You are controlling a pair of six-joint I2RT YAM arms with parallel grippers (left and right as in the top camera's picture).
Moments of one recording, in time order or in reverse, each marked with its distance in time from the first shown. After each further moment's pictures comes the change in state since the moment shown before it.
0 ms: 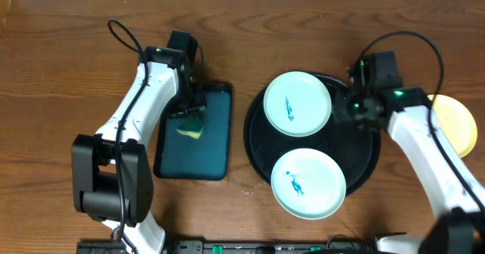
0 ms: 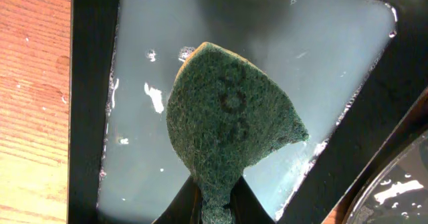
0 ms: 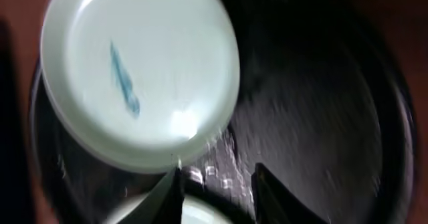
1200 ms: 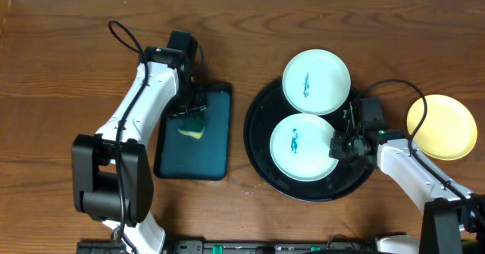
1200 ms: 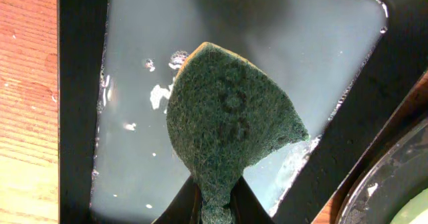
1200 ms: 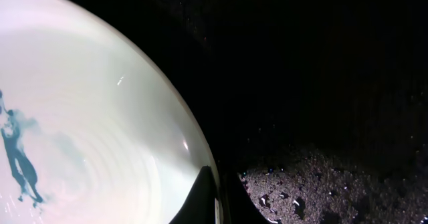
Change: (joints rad) left arm 0.000 0.000 0.000 0.000 0.025 0.000; right arm 0.008 -0.001 -0.426 0.363 0.050 0.105
